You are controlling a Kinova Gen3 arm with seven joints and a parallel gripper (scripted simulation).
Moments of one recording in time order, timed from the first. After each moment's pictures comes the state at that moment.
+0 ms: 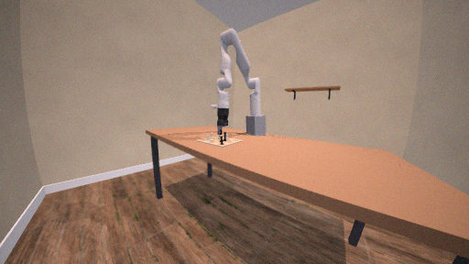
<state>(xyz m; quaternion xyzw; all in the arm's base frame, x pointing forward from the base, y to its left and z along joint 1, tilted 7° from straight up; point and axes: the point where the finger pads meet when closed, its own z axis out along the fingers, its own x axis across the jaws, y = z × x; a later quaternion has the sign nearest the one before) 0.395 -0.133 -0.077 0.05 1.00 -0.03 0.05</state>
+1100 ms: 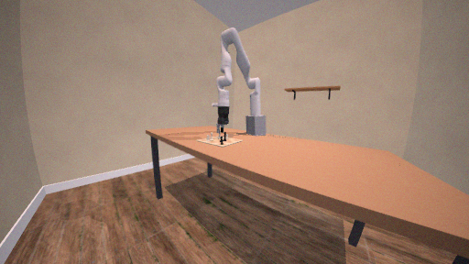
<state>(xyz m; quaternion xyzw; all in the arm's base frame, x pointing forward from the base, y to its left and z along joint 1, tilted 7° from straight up) 0.389 -0.131 -0.066 0.05 1.00 -0.03 0.04</state>
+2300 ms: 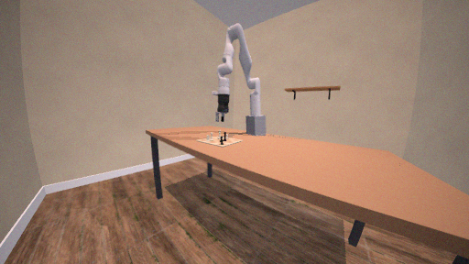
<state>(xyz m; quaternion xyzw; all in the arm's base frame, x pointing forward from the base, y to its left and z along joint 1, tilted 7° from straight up) 0.387 -0.127 0.012 0.05 1.00 -0.03 0.05</state>
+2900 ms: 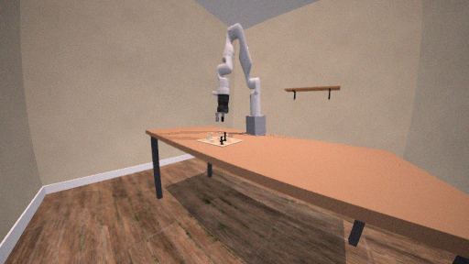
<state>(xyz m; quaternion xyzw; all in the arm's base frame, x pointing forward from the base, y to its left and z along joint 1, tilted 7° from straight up) 0.386 -0.128 0.012 0.07 1.00 -0.03 0.05</state>
